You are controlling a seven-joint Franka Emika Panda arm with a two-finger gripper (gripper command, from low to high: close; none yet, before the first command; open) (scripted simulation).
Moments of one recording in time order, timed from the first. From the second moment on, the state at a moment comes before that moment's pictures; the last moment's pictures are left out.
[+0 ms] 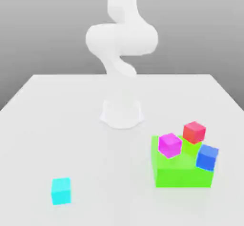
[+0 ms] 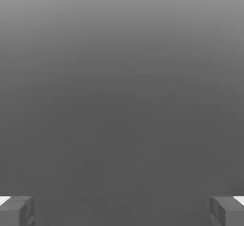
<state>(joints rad) 0.01 -0.71 -0.04 -2.33 0.00 2.34 0.75</state>
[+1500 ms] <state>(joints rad) -0.07 0.11 -0.17 -2.64 0.13 2.74 0.18</state>
